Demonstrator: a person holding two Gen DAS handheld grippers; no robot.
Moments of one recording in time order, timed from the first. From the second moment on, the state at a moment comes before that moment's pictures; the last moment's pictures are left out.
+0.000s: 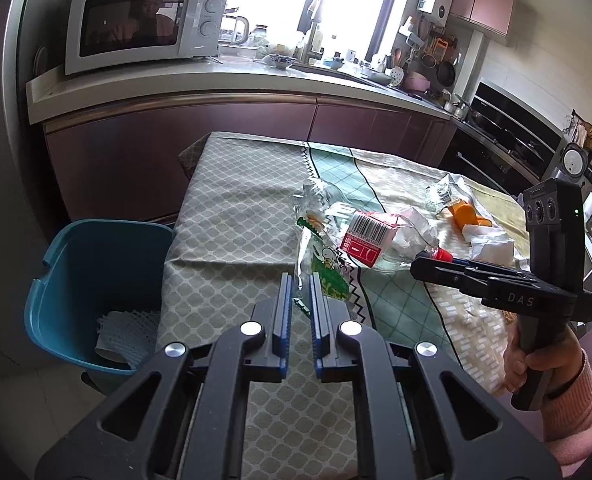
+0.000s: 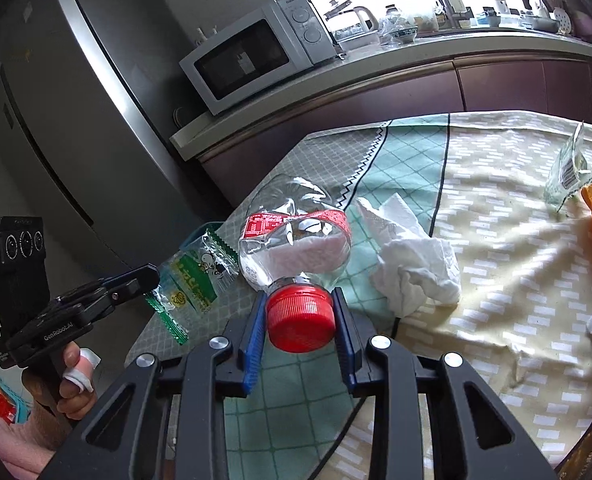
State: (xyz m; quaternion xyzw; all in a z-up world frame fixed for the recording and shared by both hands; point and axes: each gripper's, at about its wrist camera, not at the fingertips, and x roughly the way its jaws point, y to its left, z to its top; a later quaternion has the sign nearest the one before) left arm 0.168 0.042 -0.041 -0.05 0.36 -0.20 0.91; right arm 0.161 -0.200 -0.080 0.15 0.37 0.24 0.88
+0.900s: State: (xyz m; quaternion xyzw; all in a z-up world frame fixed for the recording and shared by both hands) left arm 0.157 0.151 -0.029 -0.08 0.33 -0.09 0.94; right arm 0.195 -0.114 -0.045 0.16 0.35 0.34 0.86
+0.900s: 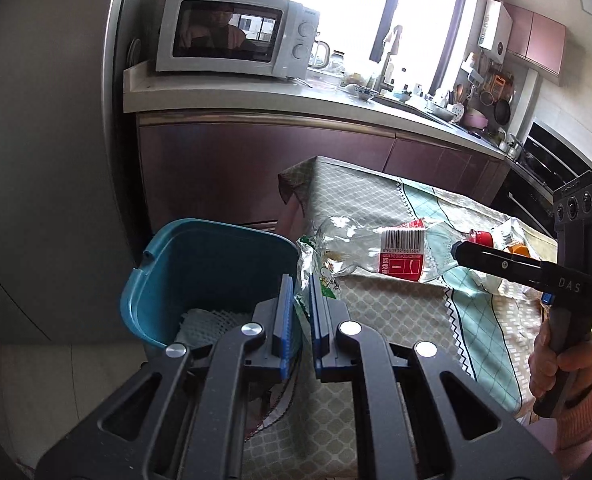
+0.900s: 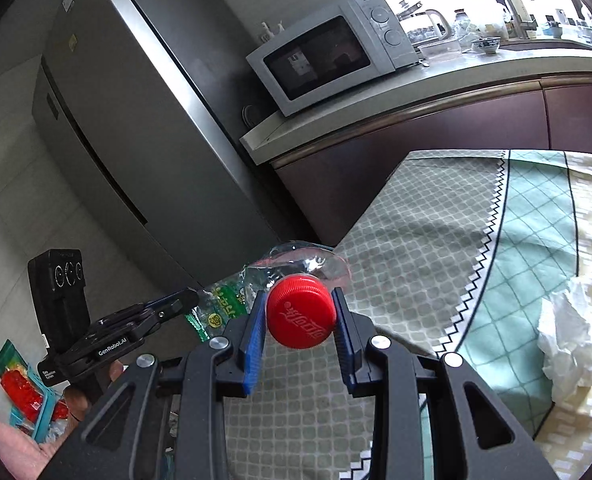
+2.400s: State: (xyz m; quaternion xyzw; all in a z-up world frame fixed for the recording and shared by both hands) left arm 0.246 0.204 -0.107 -0.09 0.38 -0.01 0.92; right arm 0.281 0.047 -0.093 0.05 0.43 0.36 0.83
